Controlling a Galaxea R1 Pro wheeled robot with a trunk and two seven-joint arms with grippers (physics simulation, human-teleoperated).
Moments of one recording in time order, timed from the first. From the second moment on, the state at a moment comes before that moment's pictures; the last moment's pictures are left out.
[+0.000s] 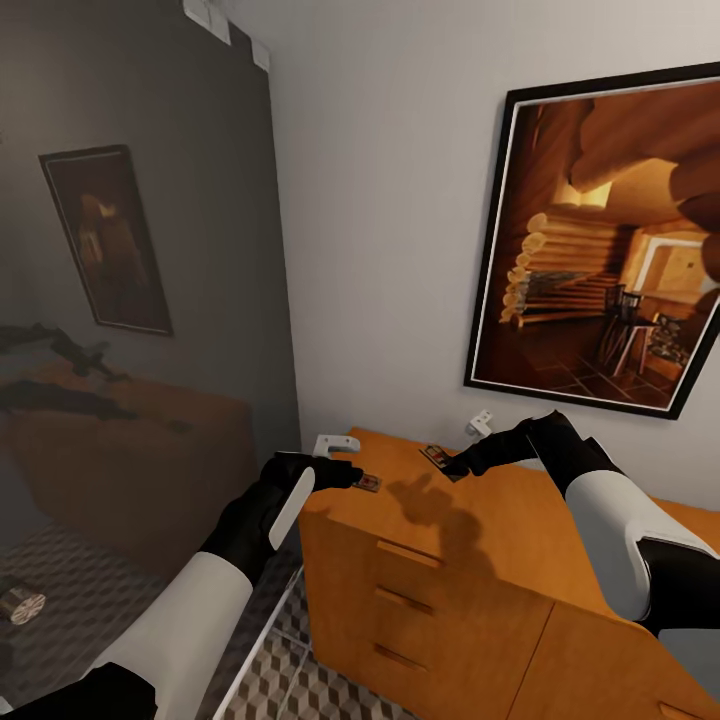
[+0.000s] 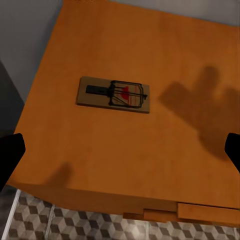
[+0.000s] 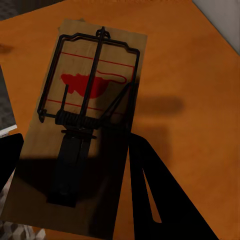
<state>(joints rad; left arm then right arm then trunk) -0.81 -0.17 -0.27 -0.90 0.26 0.76 0.08 -1.12 -0.13 -0.18 -0.44 0.73 0.36 1.07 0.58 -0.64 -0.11</state>
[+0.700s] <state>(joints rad) -0.81 -0.17 -0.27 -0.90 0.25 0.76 0.09 -1.12 -0.13 -0.19 -0.44 0.72 0.36 1.07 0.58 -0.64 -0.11</state>
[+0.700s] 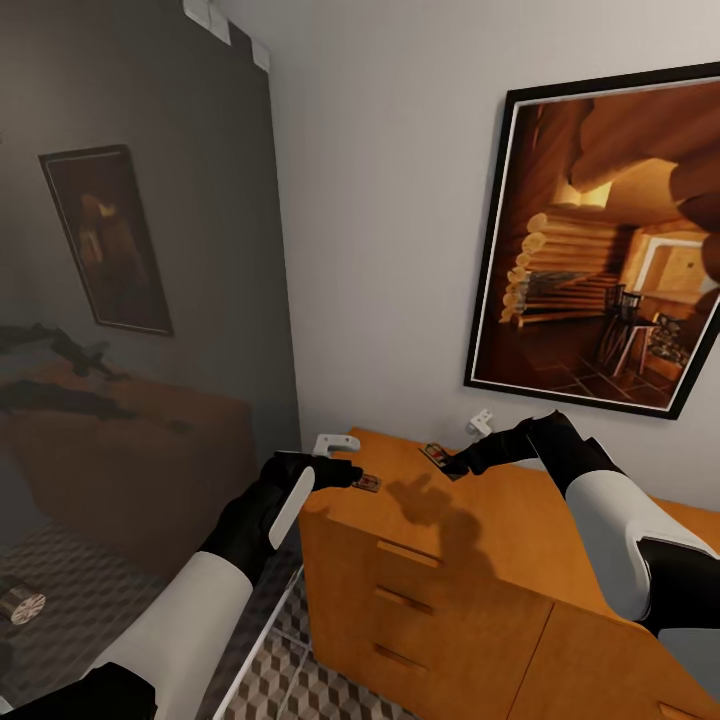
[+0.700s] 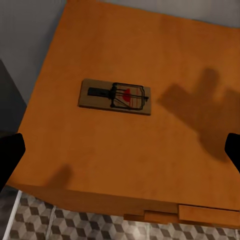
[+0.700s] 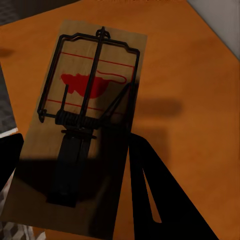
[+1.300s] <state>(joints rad) -0.81 -0.17 -0.35 -0.92 0.14 0.74 0.08 -1.12 -0.08 -0.19 -0.42 0.71 0.36 0.86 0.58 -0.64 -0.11</state>
